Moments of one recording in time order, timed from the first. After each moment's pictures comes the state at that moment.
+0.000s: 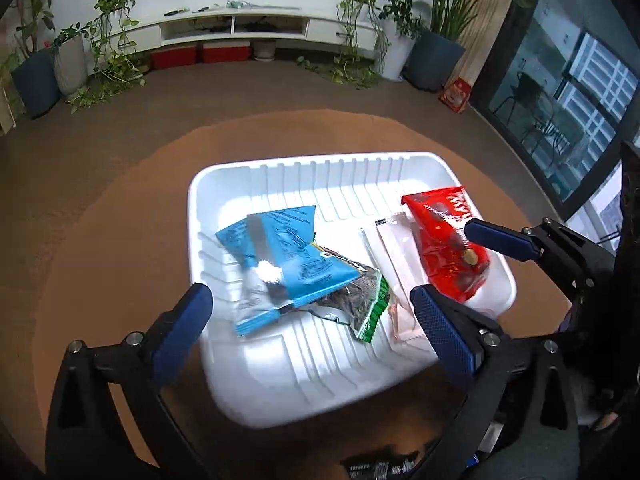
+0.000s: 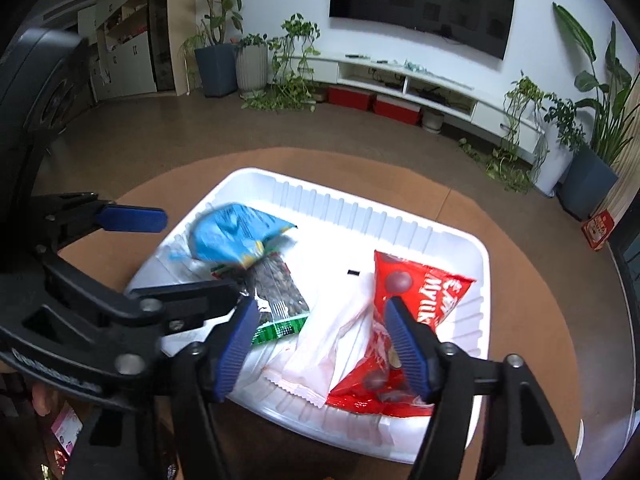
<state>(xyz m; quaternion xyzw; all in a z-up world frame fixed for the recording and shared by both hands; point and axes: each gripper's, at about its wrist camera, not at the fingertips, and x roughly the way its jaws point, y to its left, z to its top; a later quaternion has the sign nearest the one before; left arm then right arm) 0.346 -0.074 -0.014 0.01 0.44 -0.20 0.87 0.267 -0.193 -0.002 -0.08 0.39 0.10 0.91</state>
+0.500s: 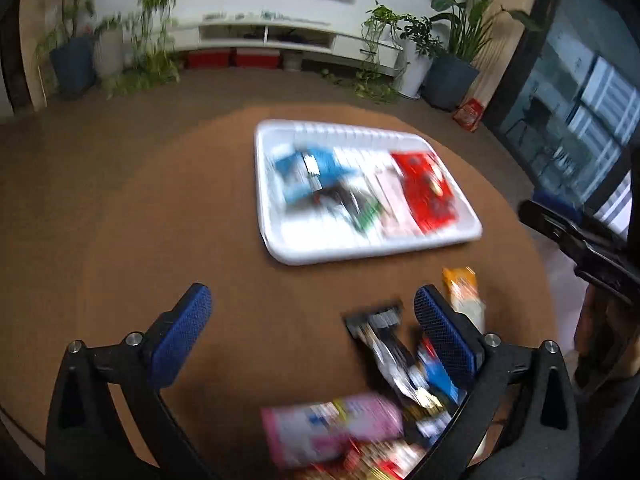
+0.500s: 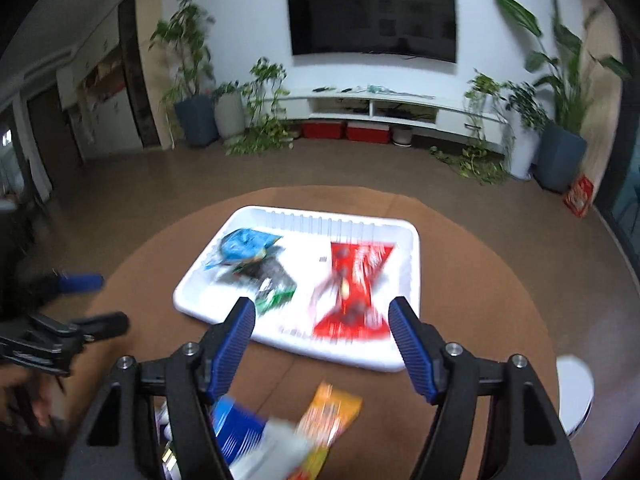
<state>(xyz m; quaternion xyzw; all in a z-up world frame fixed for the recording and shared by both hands) 0.194 -0.007 0.008 -0.04 0.44 -0.17 0.88 0.134 -0.244 0.045 0.03 0.34 0.07 0.94</state>
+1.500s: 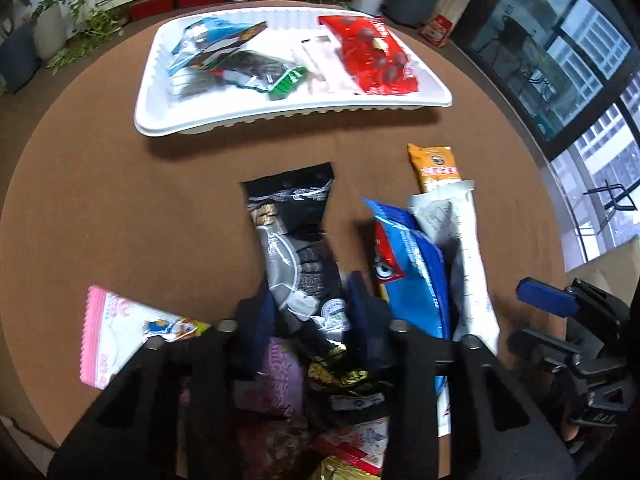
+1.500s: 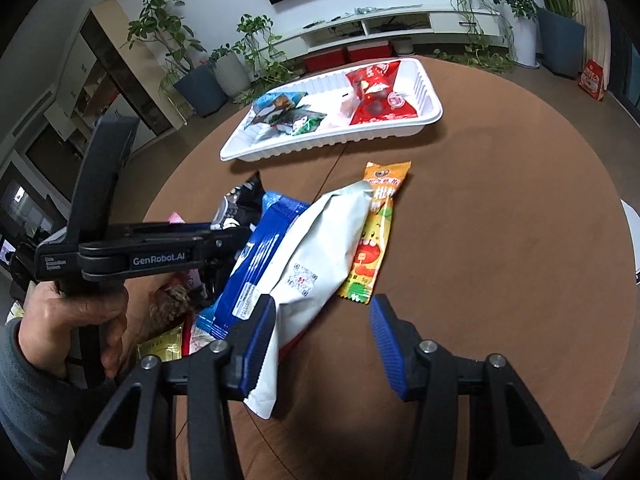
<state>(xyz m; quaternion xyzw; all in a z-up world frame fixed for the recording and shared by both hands) 0.182 -0.076 -0.060 0.04 0.54 -0.23 0.81 0.045 -0.235 -0.039 0.14 0.45 0.11 0.87</state>
